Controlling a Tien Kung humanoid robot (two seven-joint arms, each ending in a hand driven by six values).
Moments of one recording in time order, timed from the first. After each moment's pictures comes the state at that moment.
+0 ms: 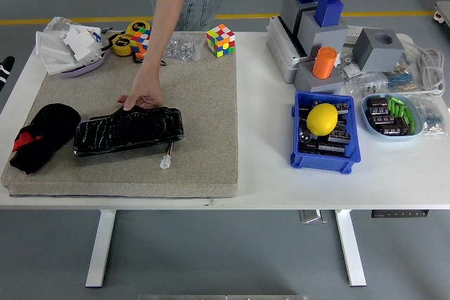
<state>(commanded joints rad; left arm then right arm) -0.15 0.67 -1.15 -1.34 1.21 0.61 -0.09 0.11 -0.43 1.10 0.41 -0.61 -0.18 -0.17</state>
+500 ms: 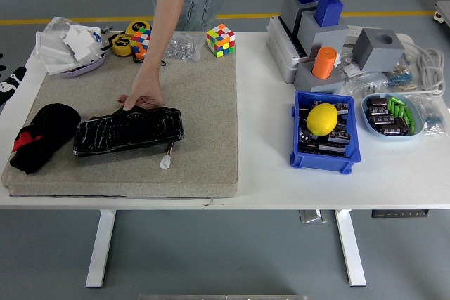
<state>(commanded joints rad) -0.16 0.67 -1.15 -1.33 1.33 0.59 -0.04 0.11 -0.43 1.11 0.42 -0.62 -0.18 -0.17</state>
